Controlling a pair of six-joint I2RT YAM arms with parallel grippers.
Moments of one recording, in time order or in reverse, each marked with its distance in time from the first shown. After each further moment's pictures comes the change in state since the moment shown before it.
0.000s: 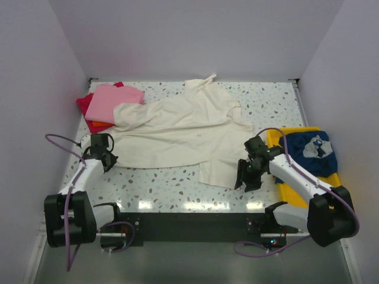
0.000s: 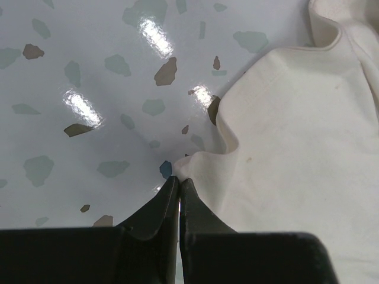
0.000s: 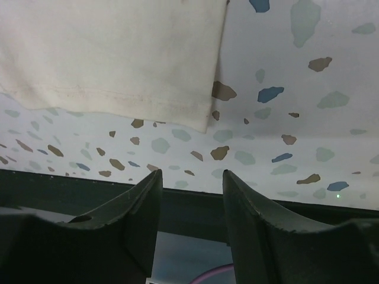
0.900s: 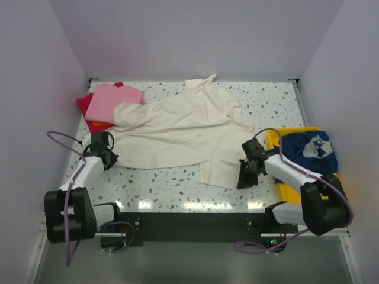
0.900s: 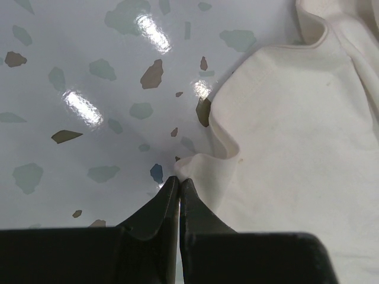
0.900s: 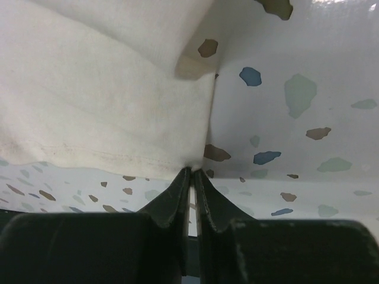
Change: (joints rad) left arm 0.000 0.035 0.024 0.007 0.027 0.027; right arm 0.002 0.103 -0.091 0.234 0.060 0.023
